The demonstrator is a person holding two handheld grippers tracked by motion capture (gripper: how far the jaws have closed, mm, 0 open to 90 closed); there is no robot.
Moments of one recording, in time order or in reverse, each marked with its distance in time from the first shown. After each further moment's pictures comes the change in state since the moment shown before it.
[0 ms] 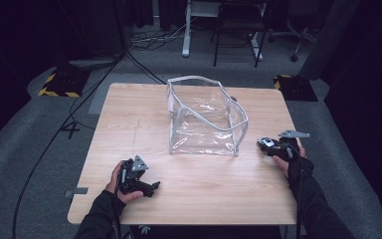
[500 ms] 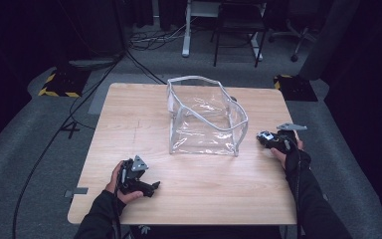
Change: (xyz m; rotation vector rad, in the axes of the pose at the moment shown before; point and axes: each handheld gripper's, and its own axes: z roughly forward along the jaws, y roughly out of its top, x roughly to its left) left arm 0.000 0.000 0.000 0.000 0.000 0.000; right arm -0.013 0.016 0.019 0.000 -0.031 0.010
